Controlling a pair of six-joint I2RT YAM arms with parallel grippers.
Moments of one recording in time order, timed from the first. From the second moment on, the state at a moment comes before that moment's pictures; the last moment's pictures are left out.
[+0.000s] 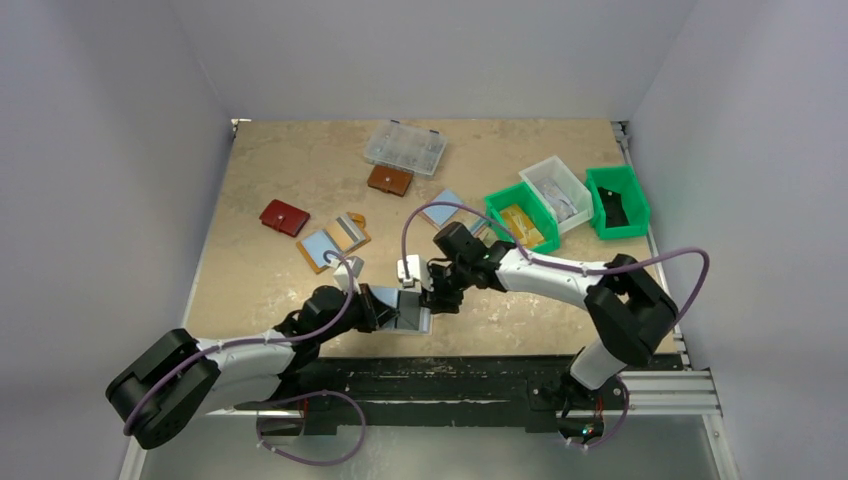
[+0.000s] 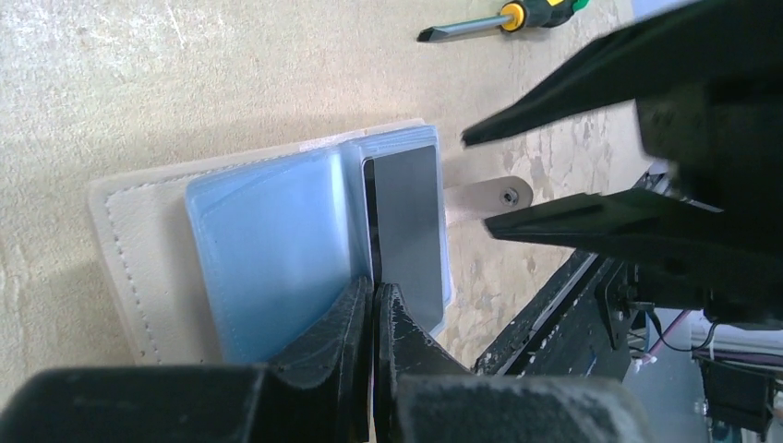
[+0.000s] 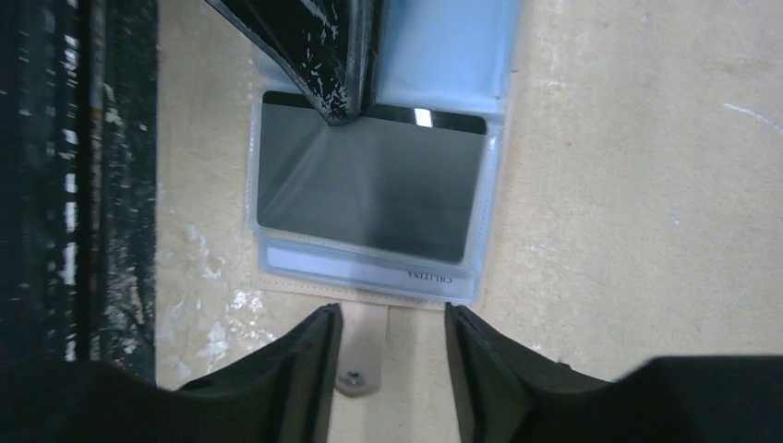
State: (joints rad) left arm -0.73 1.07 0.05 0.60 0.11 -0.84; right arm 0.87 1.60 0.92 -0.33 -0.40 -0.66
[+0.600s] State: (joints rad) left arm -0.80 0.95 0.05 0.59 0.14 -0.61; right arm 0.73 1.62 0.97 -0.41 -0.65 -0.63
